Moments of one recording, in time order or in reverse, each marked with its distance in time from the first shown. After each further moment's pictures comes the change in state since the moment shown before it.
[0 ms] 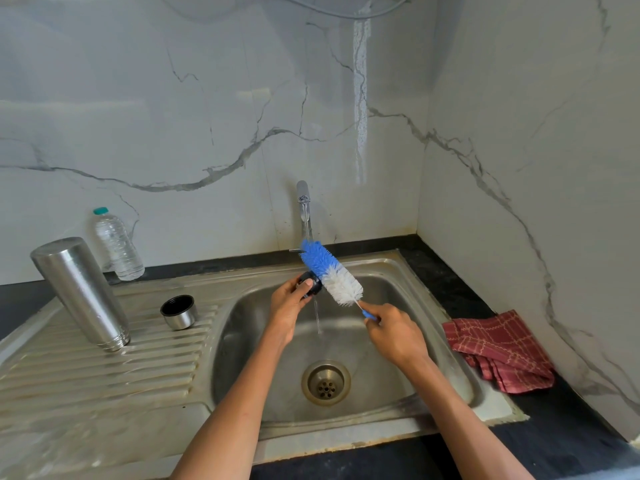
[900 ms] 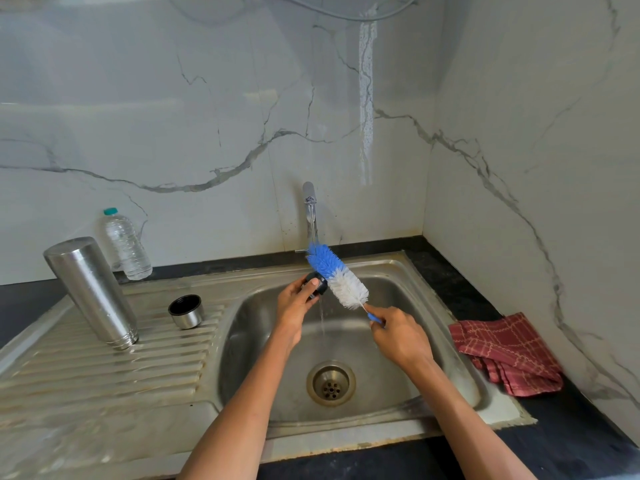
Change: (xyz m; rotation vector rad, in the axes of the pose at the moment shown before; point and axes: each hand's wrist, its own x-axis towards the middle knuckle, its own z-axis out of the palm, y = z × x) left_hand 0.001 -0.005 0.002 -0.013 0.069 -0.010; right_hand 0.002 0.000 0.005 -0.009 0.003 0.009
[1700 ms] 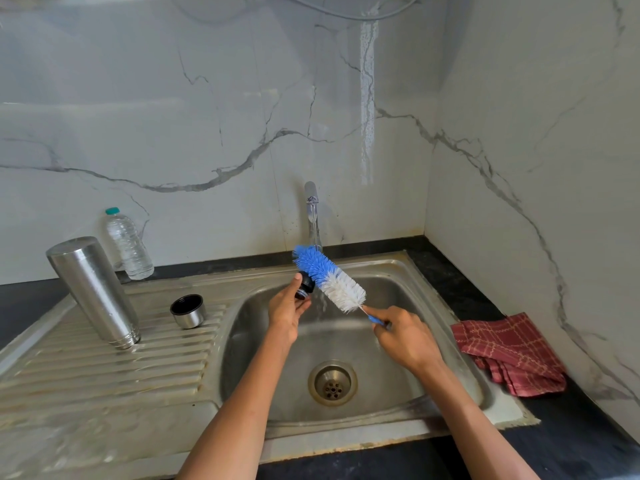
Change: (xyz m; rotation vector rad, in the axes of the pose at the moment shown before) left_hand 0.008 0.004 -0.012 -0.114 0.184 -0.153; right_hand -0.006 0.004 -0.010 -0.001 -0.021 -0.099
